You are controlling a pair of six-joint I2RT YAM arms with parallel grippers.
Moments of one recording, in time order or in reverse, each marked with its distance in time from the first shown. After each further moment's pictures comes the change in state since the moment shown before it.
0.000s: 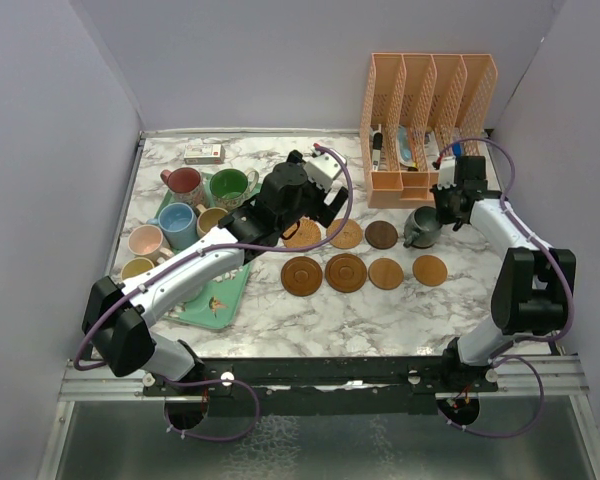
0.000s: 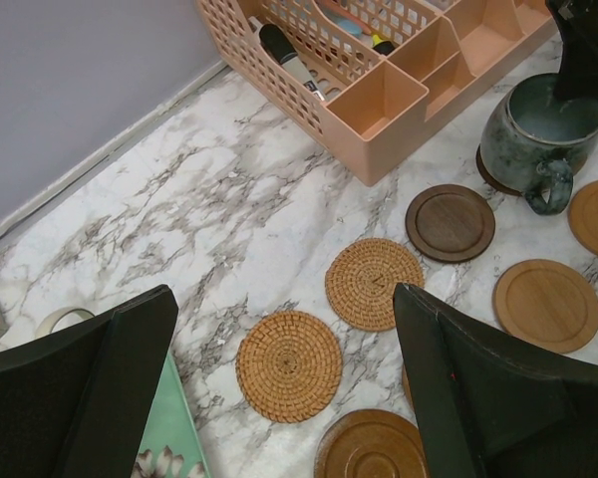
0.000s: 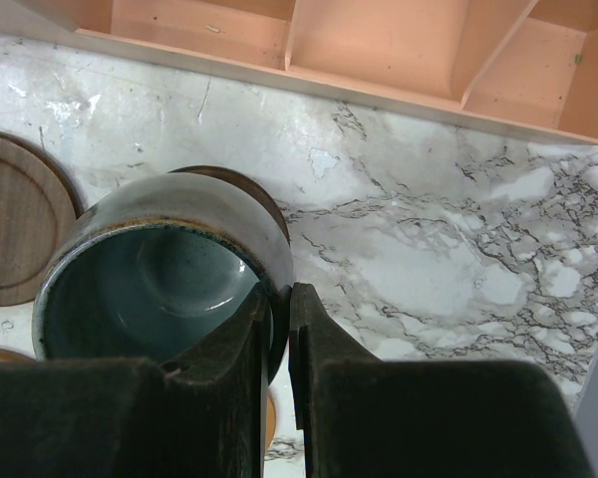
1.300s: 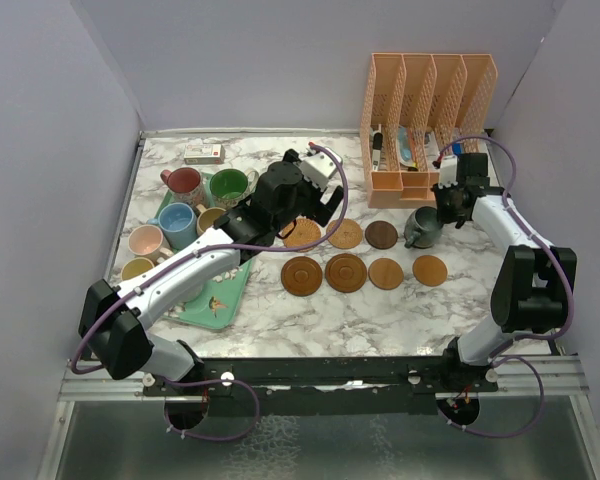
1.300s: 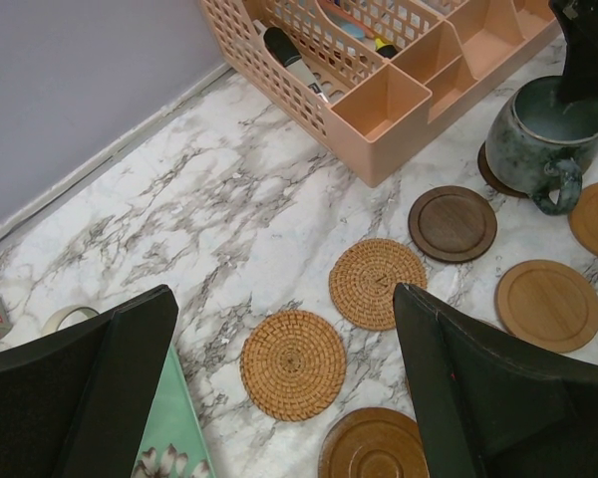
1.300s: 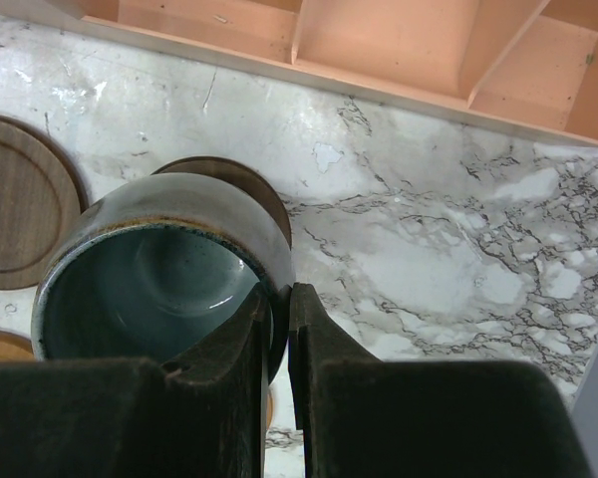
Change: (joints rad) left arm 0.017 -0.019 -0.012 0.002 0.018 -0.001; right arm -0.013 0.019 0.039 -0.056 -0.024 -0.026
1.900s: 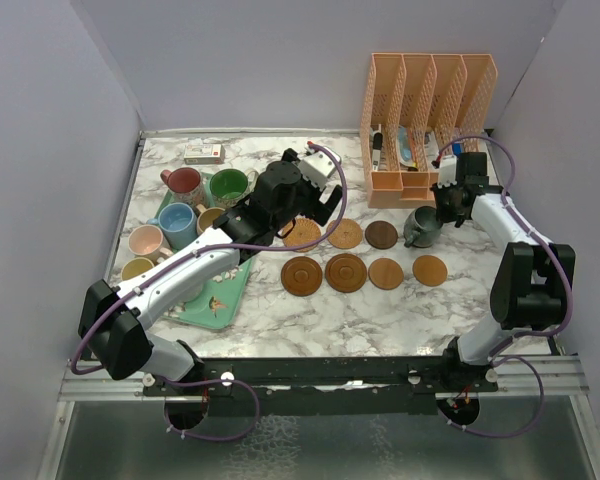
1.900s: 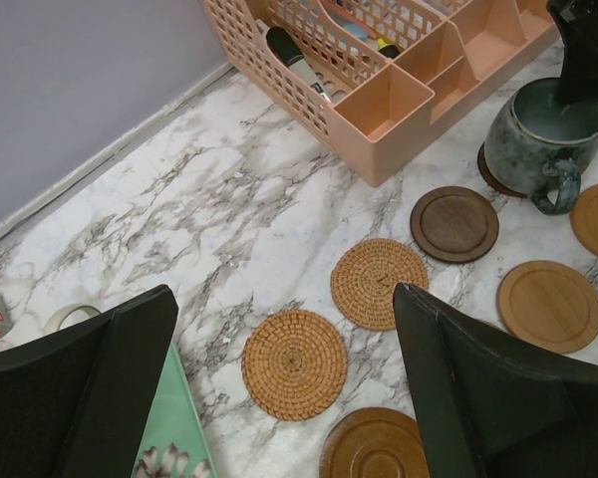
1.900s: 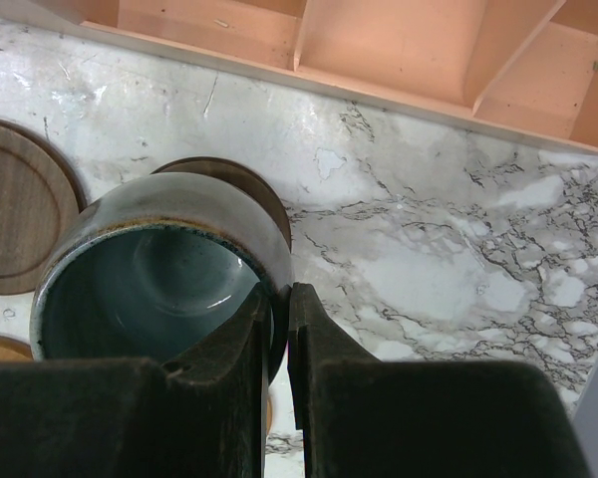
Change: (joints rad) left arm 0.006 -0.004 -0.001 0.000 0.004 -0.002; right arm 0.000 0.020 0.012 0.000 -0.013 -0.002
